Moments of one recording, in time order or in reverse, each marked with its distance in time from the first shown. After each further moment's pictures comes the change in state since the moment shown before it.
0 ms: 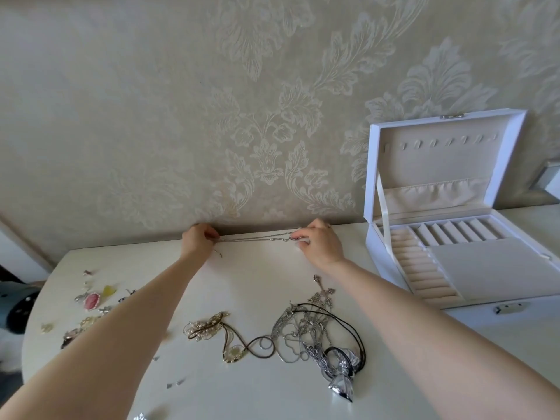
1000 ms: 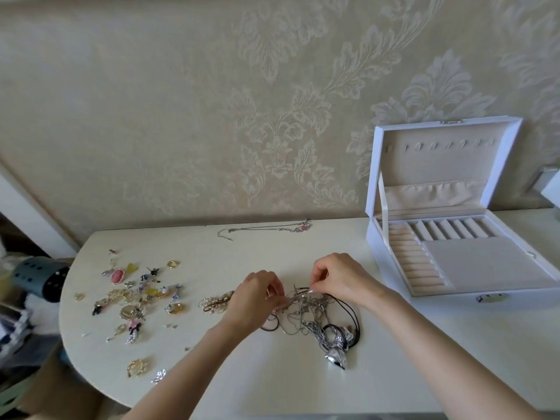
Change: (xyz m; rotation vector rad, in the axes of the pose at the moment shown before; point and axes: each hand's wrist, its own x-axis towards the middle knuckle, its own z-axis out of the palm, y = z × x) left_hand -0.180 0.044 0.001 0.005 -0.389 0.351; right_hand -0.109 -0.032 -0.067 -0.014 -0.369 -0.023
